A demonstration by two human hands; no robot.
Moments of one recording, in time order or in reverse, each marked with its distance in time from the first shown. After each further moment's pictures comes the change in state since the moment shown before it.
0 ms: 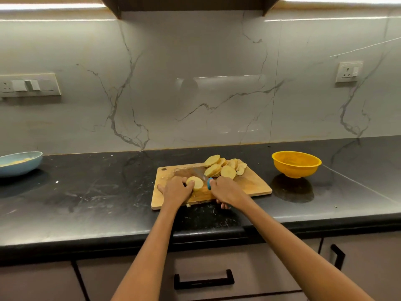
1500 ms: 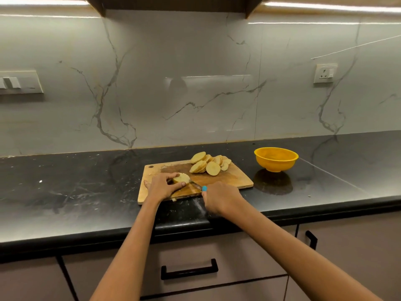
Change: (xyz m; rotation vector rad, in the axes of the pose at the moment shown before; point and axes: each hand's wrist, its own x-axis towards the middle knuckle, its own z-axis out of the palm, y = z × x) left_hand -0.004 -0.009 -0.008 -0.089 -0.068 0.106; right_hand -0.071 -0.006 -0.022 -0.497 -0.019 -0.072
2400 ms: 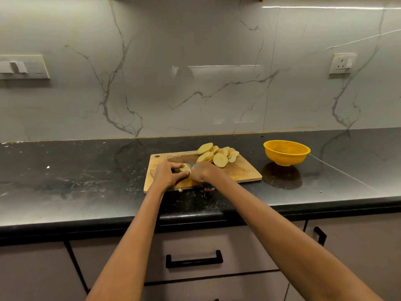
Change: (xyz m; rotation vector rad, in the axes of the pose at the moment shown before) left_hand 0.009 -0.006 -0.002 -0.092 0.046 -0.005; right_hand 0.075 -0.039 -0.004 0.209 -0.256 0.082
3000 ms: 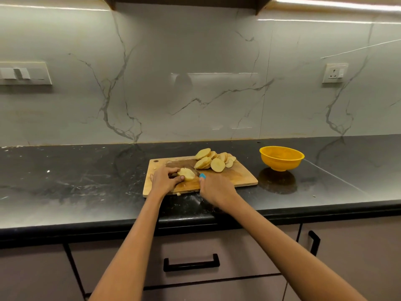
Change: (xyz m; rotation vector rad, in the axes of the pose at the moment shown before) left_hand 0.002 -0.014 0.008 -0.110 0.035 0.015; right_hand -0.048 0.035 0.025 0.029 0.399 -0.094
